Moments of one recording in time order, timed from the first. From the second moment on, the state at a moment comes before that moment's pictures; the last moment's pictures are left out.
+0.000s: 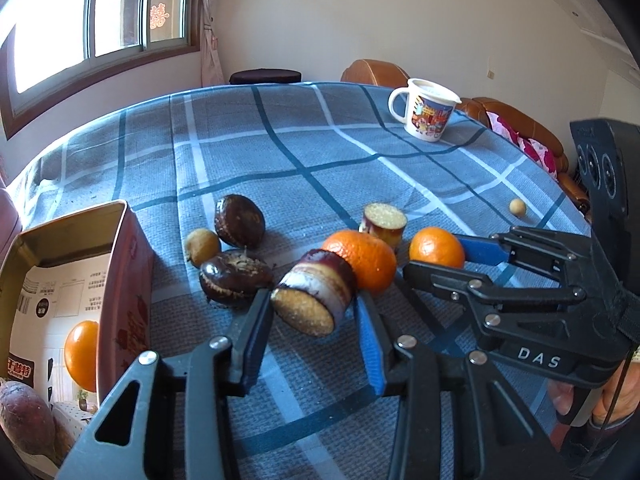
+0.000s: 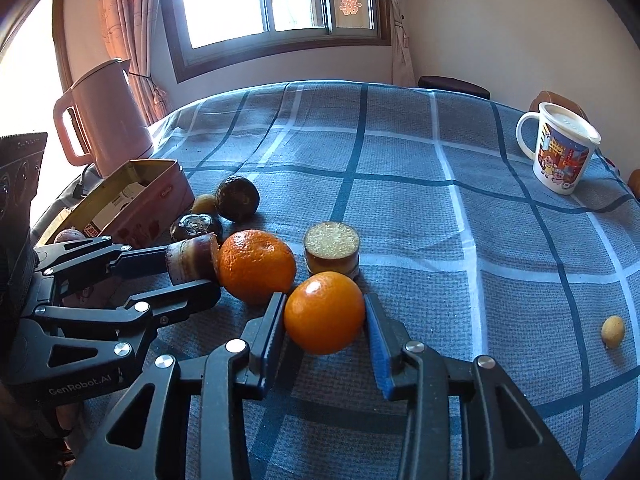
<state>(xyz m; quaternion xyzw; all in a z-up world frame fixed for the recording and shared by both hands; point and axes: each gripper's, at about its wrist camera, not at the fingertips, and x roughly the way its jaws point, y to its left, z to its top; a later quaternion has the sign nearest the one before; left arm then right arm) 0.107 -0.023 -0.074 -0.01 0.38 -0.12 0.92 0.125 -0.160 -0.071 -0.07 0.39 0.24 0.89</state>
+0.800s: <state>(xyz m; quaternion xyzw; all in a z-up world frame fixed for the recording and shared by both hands) 0.087 -0.015 -0.058 -0.03 0.32 -0.13 0.94 0.110 -0.164 -0.058 -0.06 0.33 0.26 0.90</state>
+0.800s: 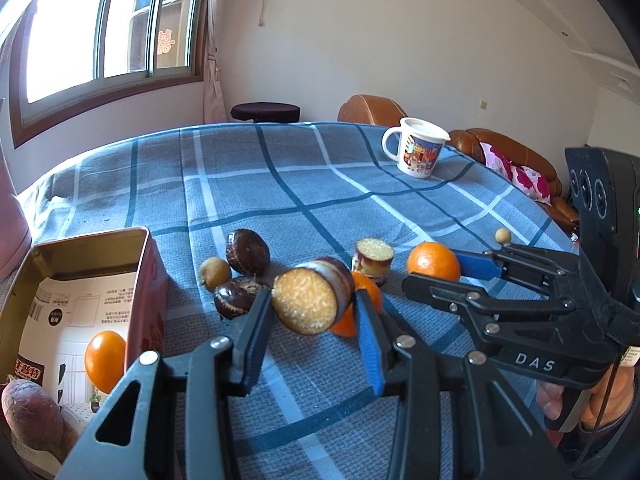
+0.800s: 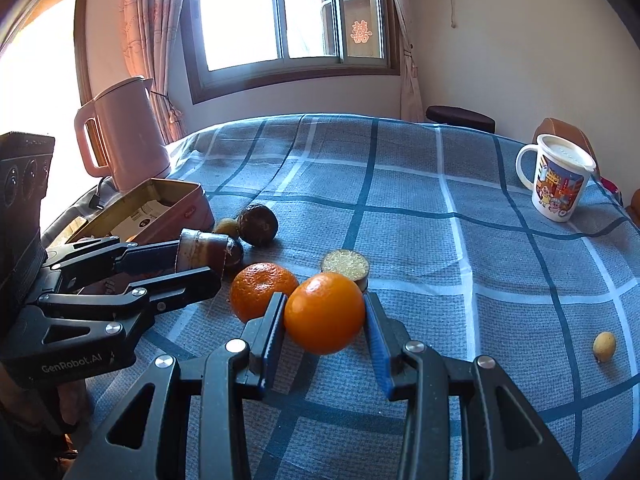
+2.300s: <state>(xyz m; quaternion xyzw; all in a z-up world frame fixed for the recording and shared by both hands) 0.065 -0.010 -0.045 -0.02 0.25 -0.09 0.96 0.085 -0.173 -0.042 -0.07 0.25 0.27 0.93</state>
